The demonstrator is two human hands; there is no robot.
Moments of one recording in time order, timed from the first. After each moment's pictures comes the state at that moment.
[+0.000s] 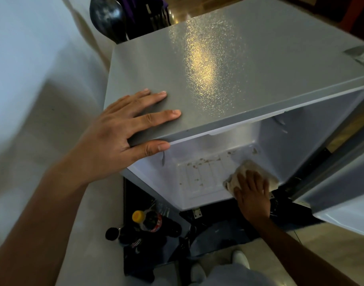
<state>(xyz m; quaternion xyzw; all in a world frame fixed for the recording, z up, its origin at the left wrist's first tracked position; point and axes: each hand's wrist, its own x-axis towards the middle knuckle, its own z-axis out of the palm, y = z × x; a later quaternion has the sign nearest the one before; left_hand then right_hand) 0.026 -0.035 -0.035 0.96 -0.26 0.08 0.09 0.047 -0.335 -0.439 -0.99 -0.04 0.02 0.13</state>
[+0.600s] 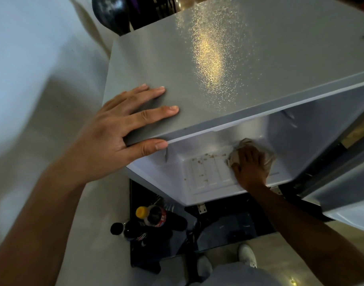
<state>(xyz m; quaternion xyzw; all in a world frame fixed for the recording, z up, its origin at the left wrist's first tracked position) 0.023 -0.038 -0.033 0.96 -0.25 0.08 0.09 0.130 -0.314 -0.436 -0.98 -0.06 0.06 0.16</state>
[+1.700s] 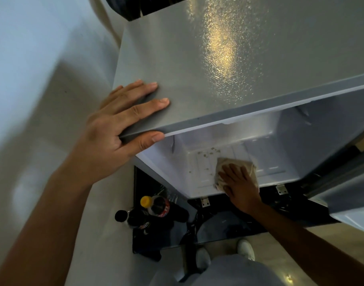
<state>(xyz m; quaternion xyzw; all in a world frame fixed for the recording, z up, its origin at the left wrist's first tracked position) 0.002 -0.029 -0.051 0.95 -0.20 0.16 0.16 0.062 -0.294 -0.451 -0.94 -0.30 0.07 0.16</state>
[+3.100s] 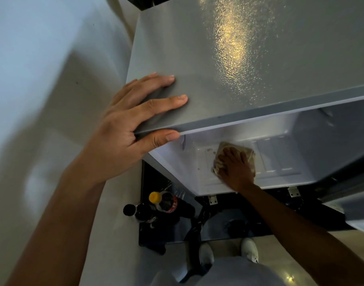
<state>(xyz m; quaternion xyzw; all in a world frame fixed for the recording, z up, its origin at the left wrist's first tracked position) 0.004 -0.027 -0.052 0.95 -0.20 0.15 0.17 0.112 -0.233 -0.433 -0.95 -0.23 0.13 0.15</state>
